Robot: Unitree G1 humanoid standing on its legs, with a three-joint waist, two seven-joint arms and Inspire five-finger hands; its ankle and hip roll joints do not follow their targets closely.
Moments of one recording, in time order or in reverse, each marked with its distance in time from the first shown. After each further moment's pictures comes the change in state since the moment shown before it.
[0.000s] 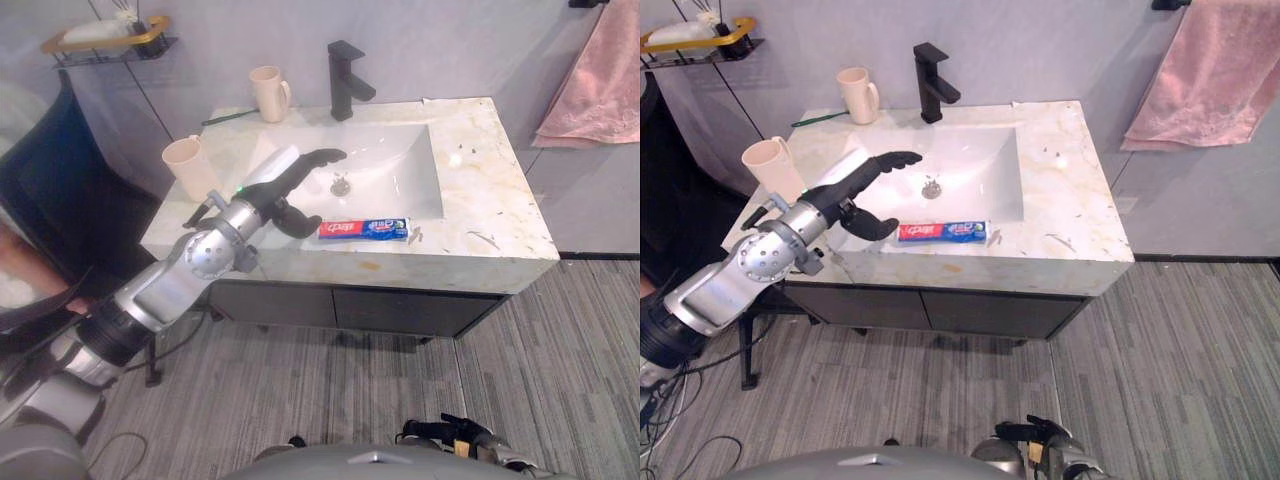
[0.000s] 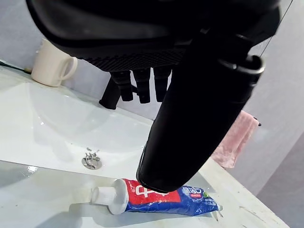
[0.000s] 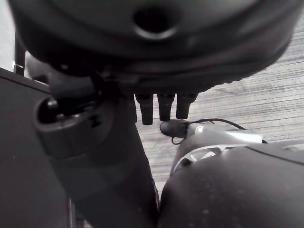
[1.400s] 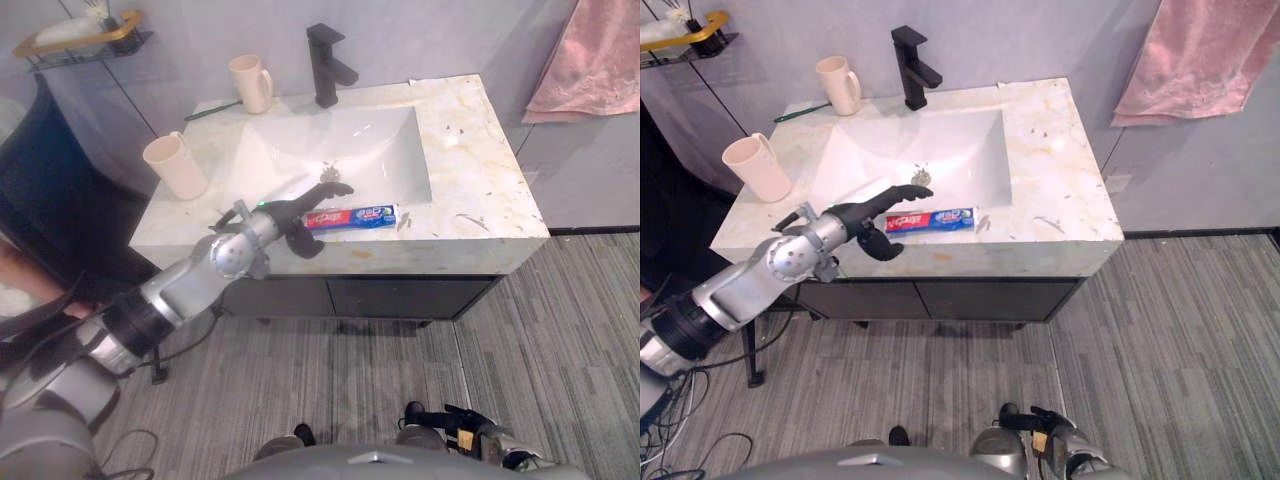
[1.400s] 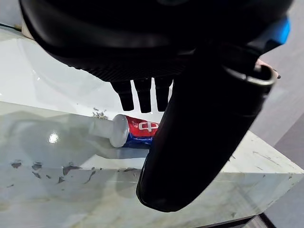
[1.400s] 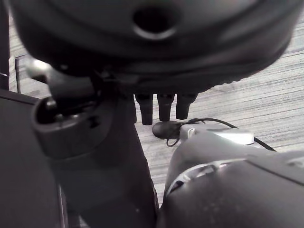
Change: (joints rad) left arm -0.079 -0.065 -0.144 0.089 0.050 0.093 -0.109; right arm -0.037 -0.028 -0.022 0.008 0.005 0.019 0.007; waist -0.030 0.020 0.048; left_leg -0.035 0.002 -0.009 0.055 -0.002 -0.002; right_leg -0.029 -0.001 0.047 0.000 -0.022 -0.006
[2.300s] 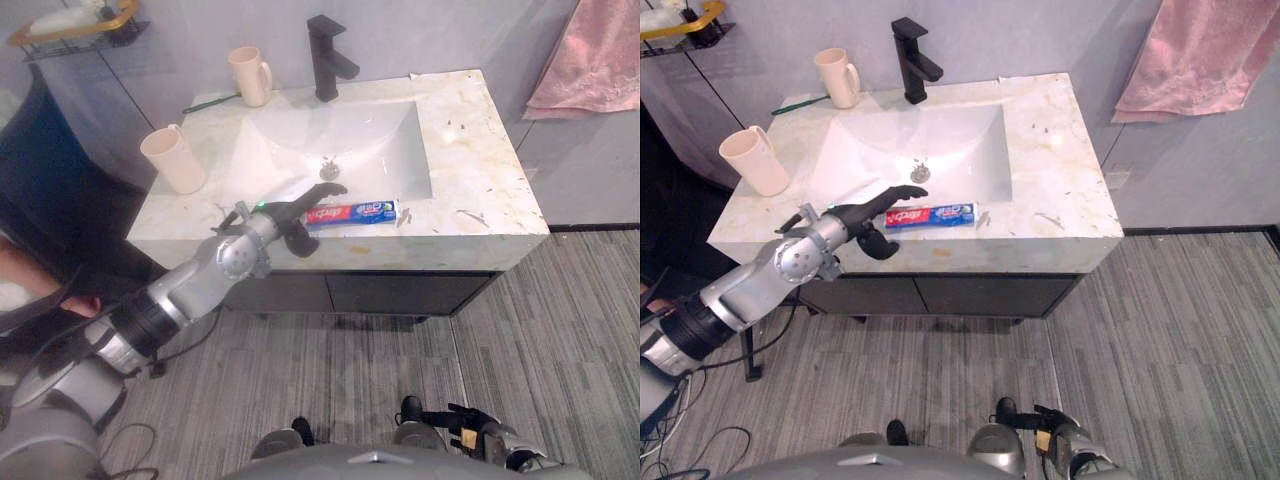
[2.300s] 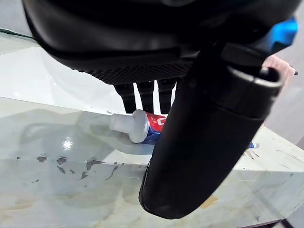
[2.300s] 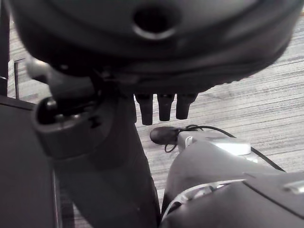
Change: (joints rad) left arm -0.002 -0.014 -0.004 0.025 0.072 0.040 0.043; right arm 0.002 -0.011 0.004 -0.019 -0.001 0.013 -0.001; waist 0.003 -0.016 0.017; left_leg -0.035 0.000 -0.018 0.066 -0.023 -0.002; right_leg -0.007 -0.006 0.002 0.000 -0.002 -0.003
